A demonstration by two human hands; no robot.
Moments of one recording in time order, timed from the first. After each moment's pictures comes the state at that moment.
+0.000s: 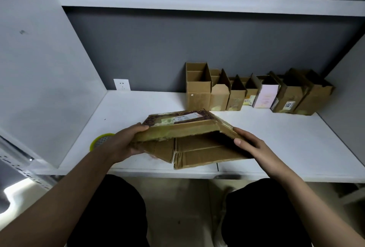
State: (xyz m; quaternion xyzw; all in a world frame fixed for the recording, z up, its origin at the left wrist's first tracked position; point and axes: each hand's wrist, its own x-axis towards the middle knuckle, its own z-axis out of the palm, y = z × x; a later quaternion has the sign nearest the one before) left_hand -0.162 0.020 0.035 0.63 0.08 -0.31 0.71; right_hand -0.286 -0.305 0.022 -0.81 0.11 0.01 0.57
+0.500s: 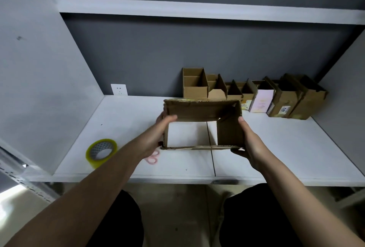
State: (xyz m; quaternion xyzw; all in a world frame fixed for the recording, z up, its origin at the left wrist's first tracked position) left_hand -0.161 -0.048 0.045 0.71 -0.03 -0.30 0.63; right_hand -0.250 -0.291 0.038 -0.67 0.28 -0.02 0.68
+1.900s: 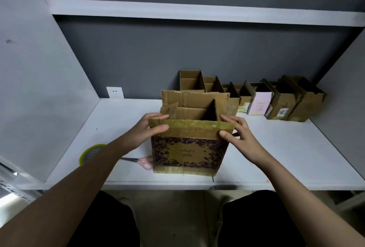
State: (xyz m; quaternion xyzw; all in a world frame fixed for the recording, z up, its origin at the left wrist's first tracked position) left_hand -0.128 -0.026 0.043 0.80 -0.21 -0.17 0.54; right_hand -0.234 -0.312 0.033 -0.86 0.03 -0.07 0.51
